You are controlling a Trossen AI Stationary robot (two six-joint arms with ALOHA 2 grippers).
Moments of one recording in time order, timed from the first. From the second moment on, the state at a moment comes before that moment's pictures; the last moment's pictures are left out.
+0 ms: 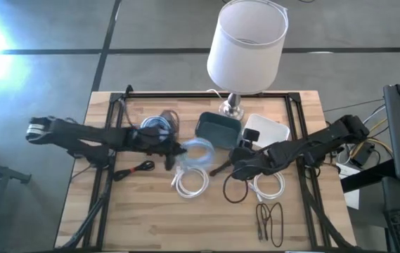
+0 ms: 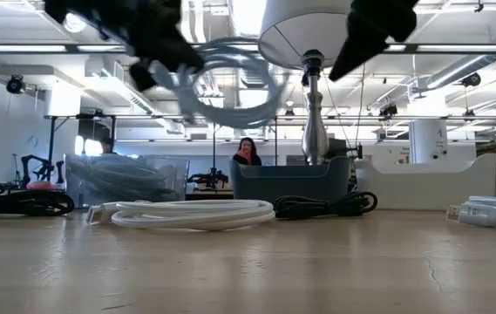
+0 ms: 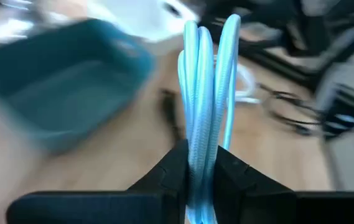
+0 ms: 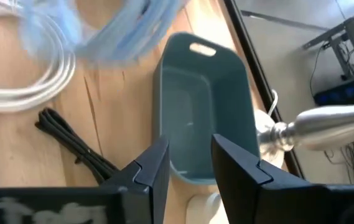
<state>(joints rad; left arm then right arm) -0.04 1.13 0.77 -0.08 -0.11 -0.45 0.32 1.49 1.19 -0.82 0.73 0.32</state>
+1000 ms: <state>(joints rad) 0.50 0.87 0.77 -0.73 -0.06 -0.35 0.32 1.50 1.08 -0.69 0.62 0.22</state>
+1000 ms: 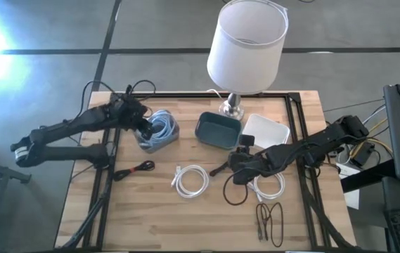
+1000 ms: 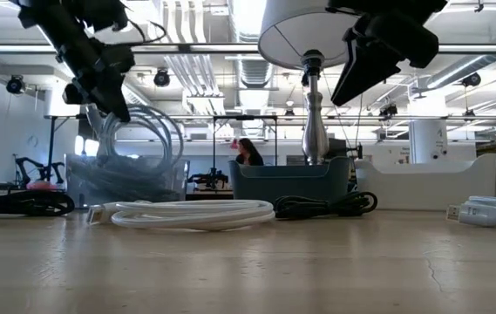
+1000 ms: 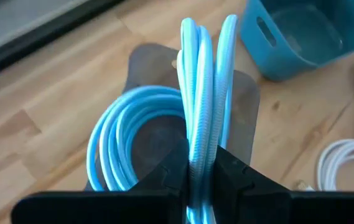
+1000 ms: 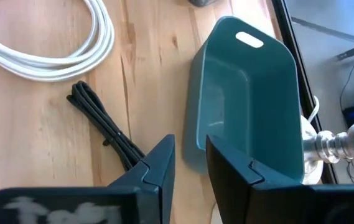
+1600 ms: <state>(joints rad) 0.62 0.91 0.76 -0.70 0.17 -0.26 0.32 1.50 1.08 -0.67 0.62 0.15</state>
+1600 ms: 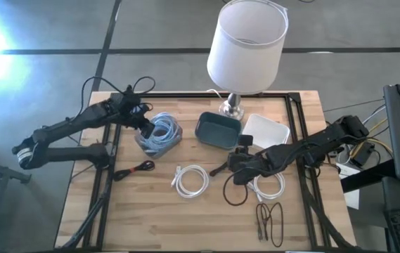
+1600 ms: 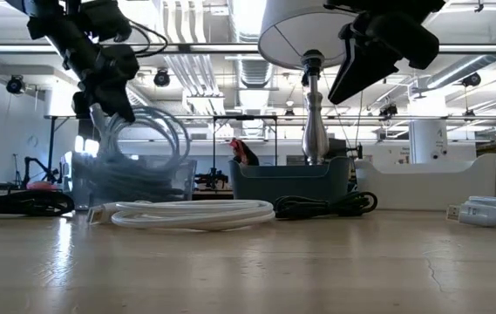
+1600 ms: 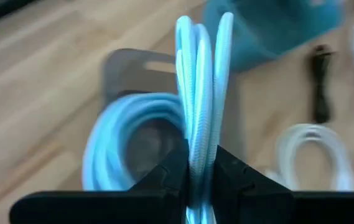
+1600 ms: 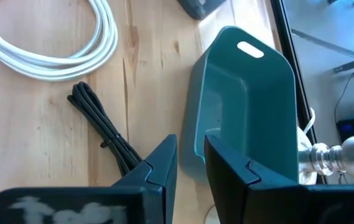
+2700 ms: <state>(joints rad) 0.62 1.04 0.72 -0.70 0.13 -0.18 0.32 1.50 1.08 -0.65 0.62 0.13</state>
